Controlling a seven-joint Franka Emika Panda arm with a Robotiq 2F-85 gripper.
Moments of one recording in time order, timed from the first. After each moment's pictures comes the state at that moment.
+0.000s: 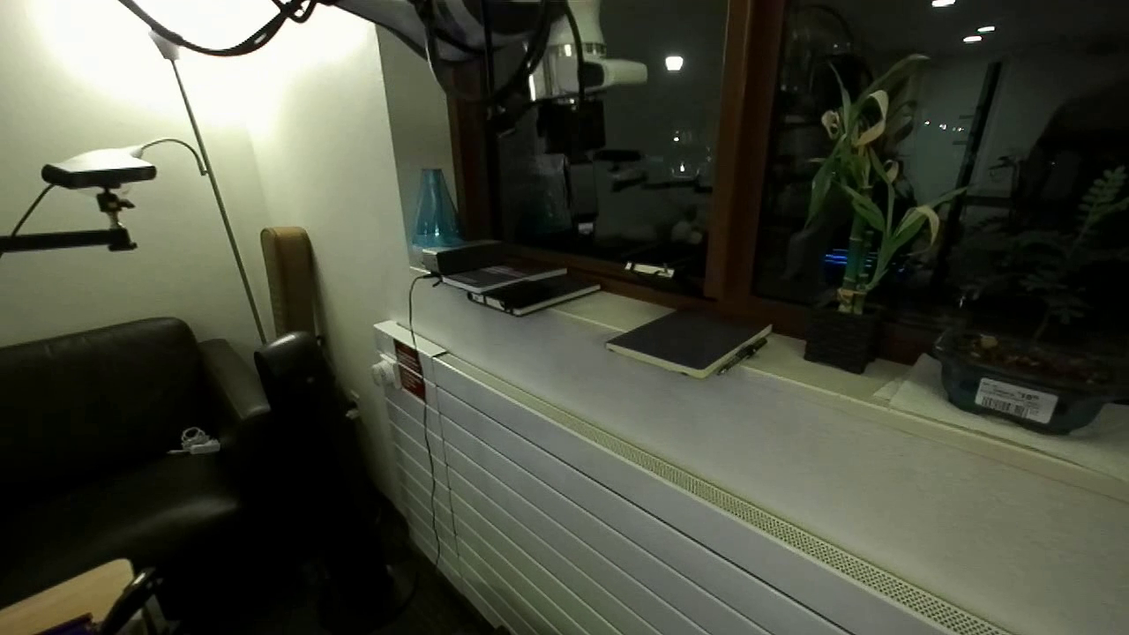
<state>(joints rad) -0.05 0.17 -0.13 -1.59 -0.01 1.86 0.62</state>
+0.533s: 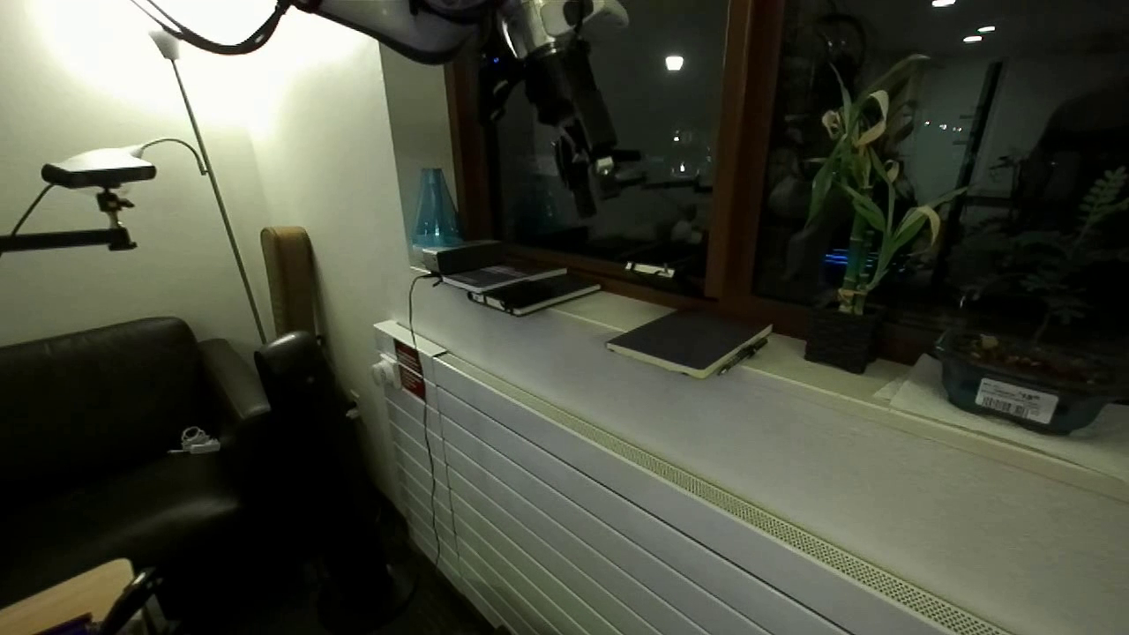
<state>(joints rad) 0.01 0.17 -0.10 -1.50 -0.39 1.71 0.54</state>
